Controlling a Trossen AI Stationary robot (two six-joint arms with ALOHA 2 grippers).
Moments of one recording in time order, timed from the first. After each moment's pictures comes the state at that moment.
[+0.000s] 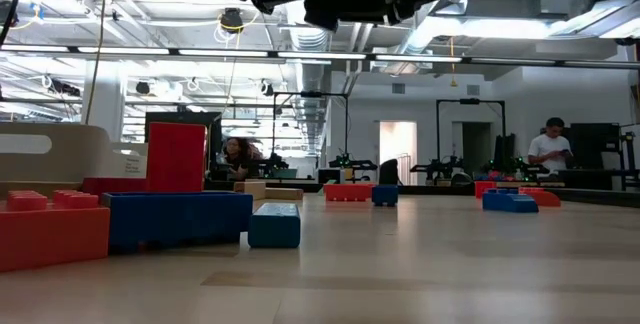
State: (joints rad) left arm -0.20 1.41 0.83 0.41 -0.22 0.22; right arm 0.32 1.64 0.90 0.53 0.52 -0.18
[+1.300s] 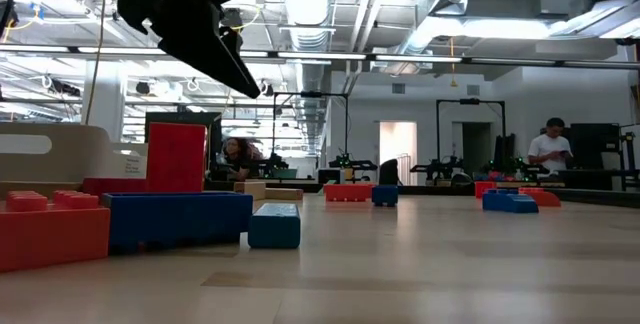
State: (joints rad) left arm -0.21 1.36 0.85 -0.23 -0.28 -0.04; right arm 1.14 1.41 1.06 -1.12 0.08 1.83
